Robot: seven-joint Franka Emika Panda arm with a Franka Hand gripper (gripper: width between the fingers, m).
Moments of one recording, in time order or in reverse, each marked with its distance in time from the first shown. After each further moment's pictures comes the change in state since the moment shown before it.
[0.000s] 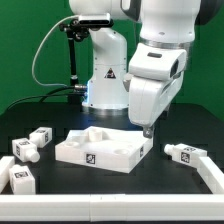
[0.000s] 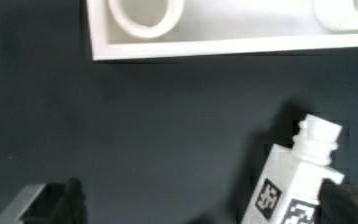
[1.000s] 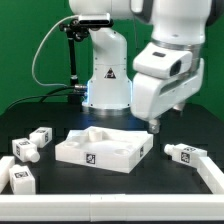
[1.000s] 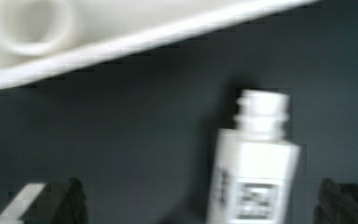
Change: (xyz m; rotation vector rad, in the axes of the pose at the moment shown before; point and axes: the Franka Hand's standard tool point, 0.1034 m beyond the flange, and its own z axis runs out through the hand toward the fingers) arm 0.025 -0.064 0.013 0.000 -0.011 0.383
